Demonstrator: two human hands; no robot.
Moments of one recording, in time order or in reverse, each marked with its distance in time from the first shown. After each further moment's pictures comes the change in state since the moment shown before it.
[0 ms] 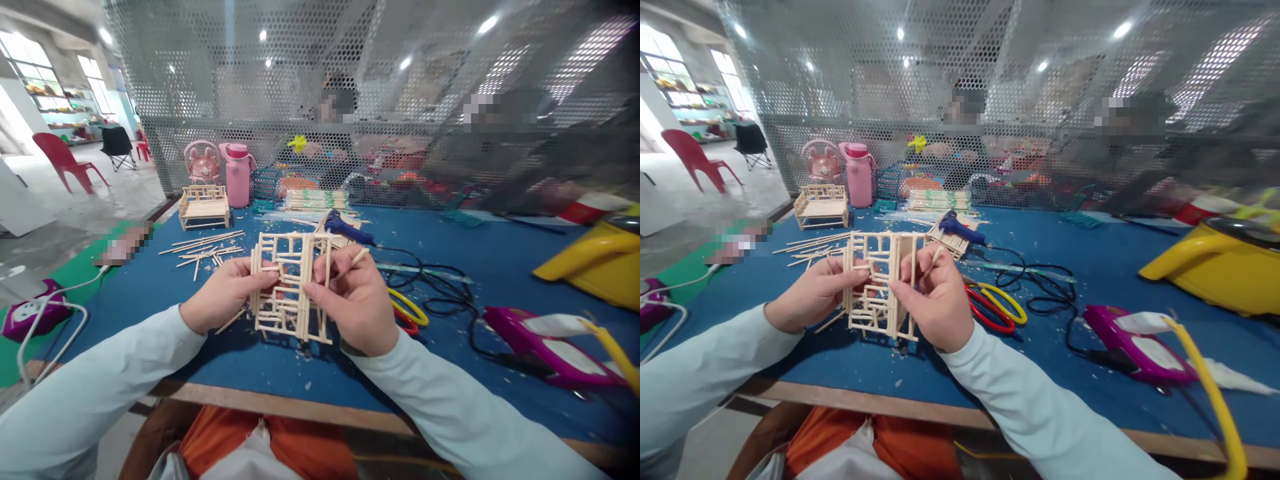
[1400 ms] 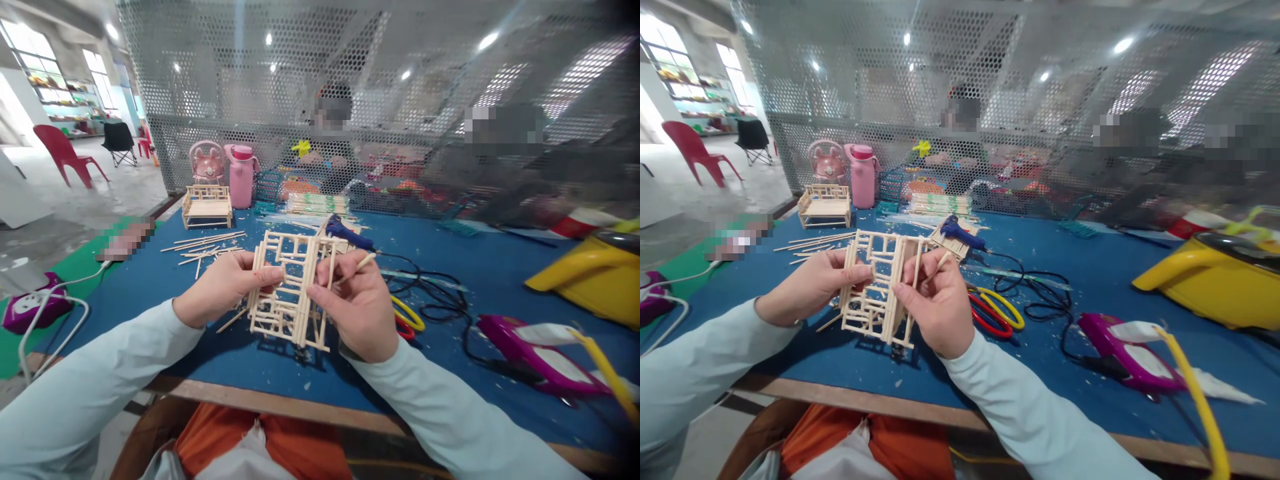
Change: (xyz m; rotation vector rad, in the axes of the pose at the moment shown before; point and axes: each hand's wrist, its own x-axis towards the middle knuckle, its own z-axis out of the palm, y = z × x) left_hand -0.003 0.012 -0.006 0.344 0.062 0.104; right_hand -0.002 -0.006 0.005 0.037 0.059 0.039
